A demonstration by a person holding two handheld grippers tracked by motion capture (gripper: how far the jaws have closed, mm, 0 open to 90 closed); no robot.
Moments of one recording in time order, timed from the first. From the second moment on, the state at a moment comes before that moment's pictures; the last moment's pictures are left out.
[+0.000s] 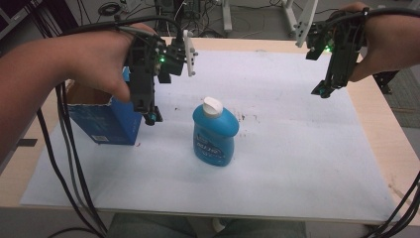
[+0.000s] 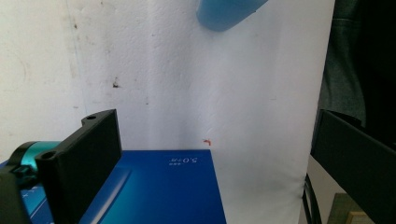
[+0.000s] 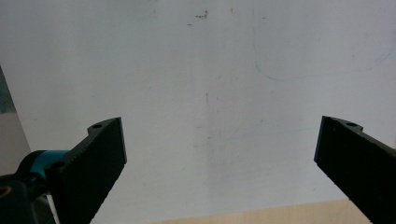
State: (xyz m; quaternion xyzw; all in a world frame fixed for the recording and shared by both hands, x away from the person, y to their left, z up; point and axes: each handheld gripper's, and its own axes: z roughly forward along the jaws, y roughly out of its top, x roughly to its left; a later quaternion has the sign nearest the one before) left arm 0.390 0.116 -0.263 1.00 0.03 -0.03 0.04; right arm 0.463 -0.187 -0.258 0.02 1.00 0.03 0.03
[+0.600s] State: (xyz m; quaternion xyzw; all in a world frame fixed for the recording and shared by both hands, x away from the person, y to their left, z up) left arm 0.391 0.114 -0.259 1.00 0.03 -0.03 0.05; right arm 0.446 -0.194 -0.260 0.03 1.00 0.05 0.03
